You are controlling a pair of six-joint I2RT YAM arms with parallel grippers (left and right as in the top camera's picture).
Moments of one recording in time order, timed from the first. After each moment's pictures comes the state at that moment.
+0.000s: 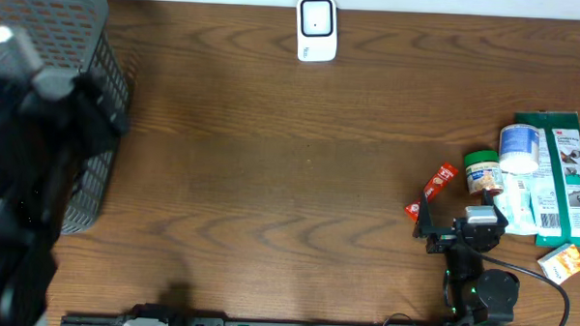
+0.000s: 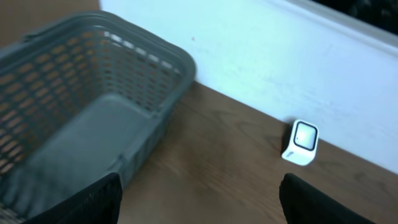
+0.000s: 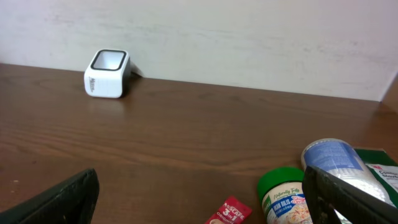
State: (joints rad) left arm -0.05 1.12 1.92 -1.29 -0.24 -0.40; right arm 0.02 0.01 0.01 -0.07 -0.03 -0.06
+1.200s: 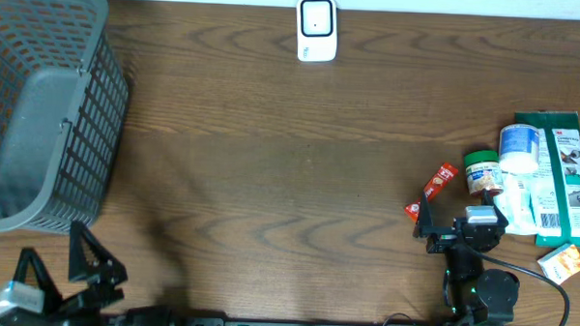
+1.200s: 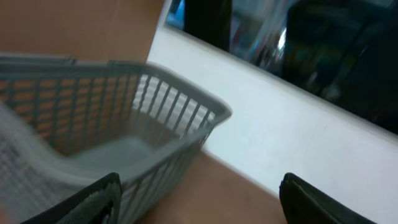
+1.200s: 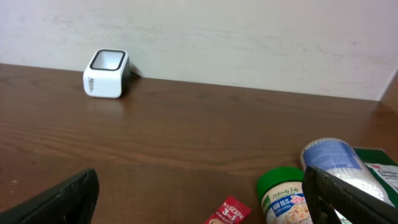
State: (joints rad) left arm 0.14 0.03 0.82 -0.72 -0.24 -0.40; right arm 0.02 0.01 0.01 -0.07 -0.03 -0.06
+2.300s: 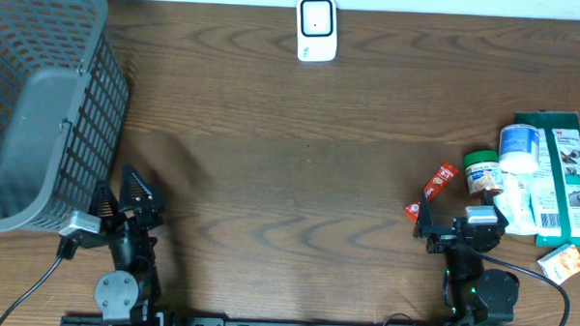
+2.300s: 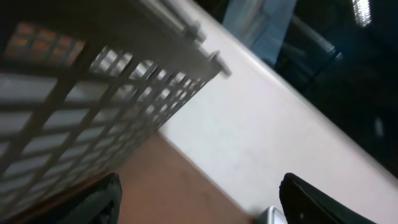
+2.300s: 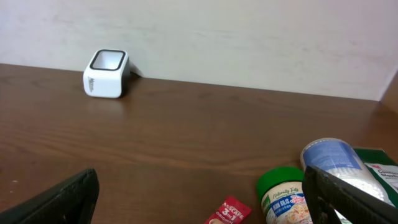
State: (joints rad) left arm 0.07 0.01 0.01 0.12 -0.24 -0.70; right arm 0.02 0.01 0.01 -0.07 -0.03 -0.06
